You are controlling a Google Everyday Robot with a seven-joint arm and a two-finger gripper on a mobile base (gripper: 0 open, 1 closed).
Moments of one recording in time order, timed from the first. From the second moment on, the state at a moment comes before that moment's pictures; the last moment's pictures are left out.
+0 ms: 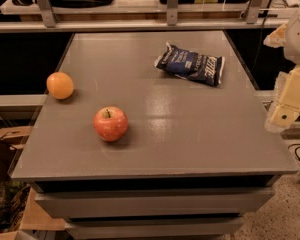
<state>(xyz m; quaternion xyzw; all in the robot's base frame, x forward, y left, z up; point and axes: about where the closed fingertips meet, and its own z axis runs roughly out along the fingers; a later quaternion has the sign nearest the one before) 0.438 -0.216 0.977 -0.60 0.78 -0.04 0.16</state>
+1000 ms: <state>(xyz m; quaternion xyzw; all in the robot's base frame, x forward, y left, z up) 0.463 -0.204 0.984 -0.61 0.77 -0.04 0.19</state>
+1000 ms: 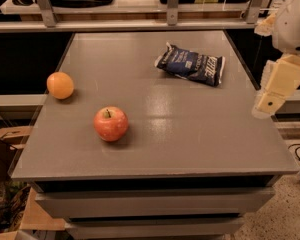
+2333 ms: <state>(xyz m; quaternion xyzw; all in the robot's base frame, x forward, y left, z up) 0.588 -0.175 0.953 -0.61 0.76 -0.05 0.22</state>
